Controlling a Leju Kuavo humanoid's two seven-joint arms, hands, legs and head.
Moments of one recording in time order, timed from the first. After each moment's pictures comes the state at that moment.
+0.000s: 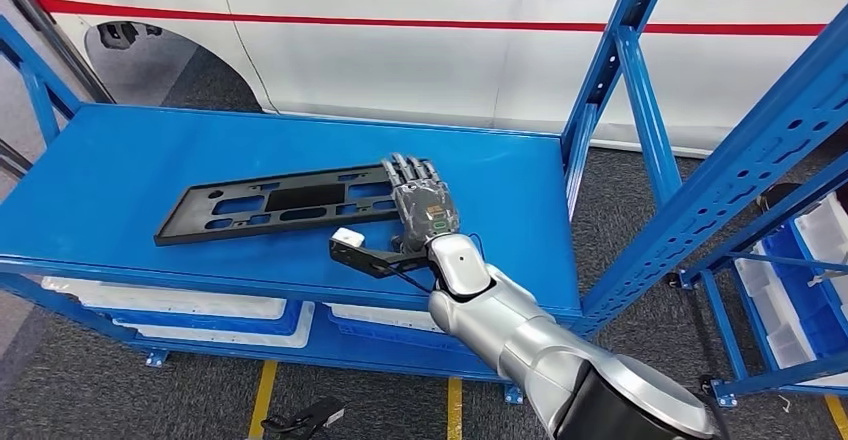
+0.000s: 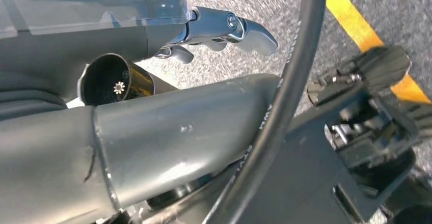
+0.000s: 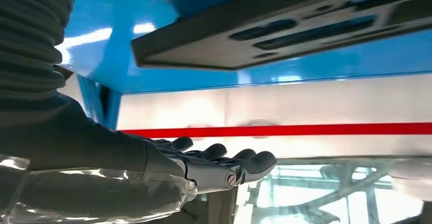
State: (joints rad) left arm -0.26 -0.18 0.41 -0.19 -0.87 -0.27 0.37; right arm -0.95 0.30 1.18 -0.33 0.67 -0.60 0.26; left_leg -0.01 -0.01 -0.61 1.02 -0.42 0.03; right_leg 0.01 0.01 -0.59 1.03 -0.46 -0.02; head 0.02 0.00
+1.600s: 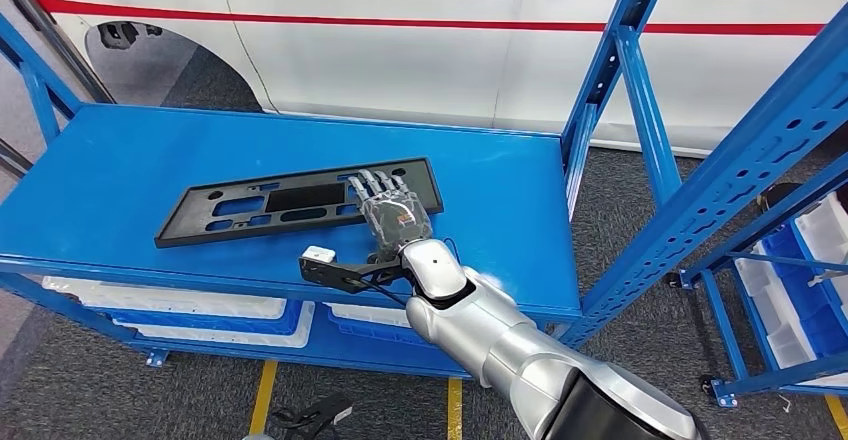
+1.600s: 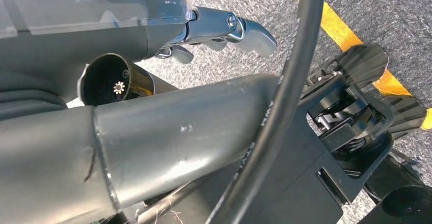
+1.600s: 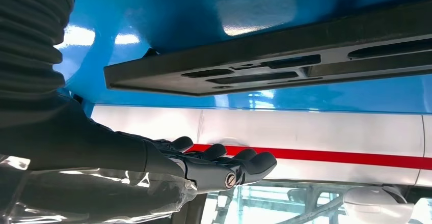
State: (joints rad) left arm -0.27 -0.19 0.39 -0.19 -0.91 -0.31 0.32; right arm -0.92 0.35 1.12 -0.40 0.76 -0.43 0.24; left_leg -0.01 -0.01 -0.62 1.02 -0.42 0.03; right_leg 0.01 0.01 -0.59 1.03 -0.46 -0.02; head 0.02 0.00
